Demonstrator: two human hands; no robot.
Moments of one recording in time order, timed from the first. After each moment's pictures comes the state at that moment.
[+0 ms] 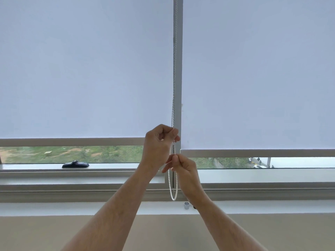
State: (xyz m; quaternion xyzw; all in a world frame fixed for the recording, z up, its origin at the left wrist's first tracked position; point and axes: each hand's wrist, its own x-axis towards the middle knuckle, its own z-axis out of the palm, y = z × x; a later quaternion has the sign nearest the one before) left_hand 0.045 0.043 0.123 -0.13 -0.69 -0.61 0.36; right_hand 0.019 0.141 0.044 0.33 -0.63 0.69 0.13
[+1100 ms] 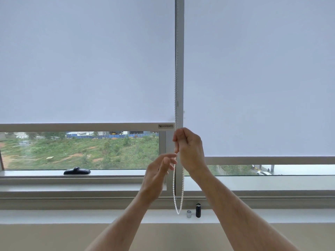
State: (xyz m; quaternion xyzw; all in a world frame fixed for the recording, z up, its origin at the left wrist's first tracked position) left_hand 0.034 0.019 0.056 -0.20 -0.74 -0.56 0.32; right_hand 0.013 0.138 0.128 0.31 -0.66 0.63 0.27
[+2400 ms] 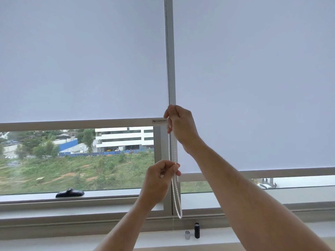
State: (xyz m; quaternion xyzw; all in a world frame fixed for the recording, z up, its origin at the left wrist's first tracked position) left_hand 0.043 0.038 0.106 -0.19 -0.74 -0.56 0.33; right_hand 0.012 0.139 0.238 0.34 -0.65 0.63 0.25
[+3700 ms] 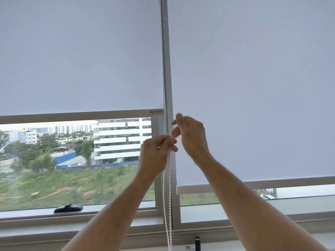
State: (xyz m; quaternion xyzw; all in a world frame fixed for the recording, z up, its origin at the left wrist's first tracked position) left_hand 0.068 0.056 0.208 -0.16 -0.72 -0.52 0.44; right_hand 0.041 0.170 0.244 0.29 -0.66 0.59 0.35
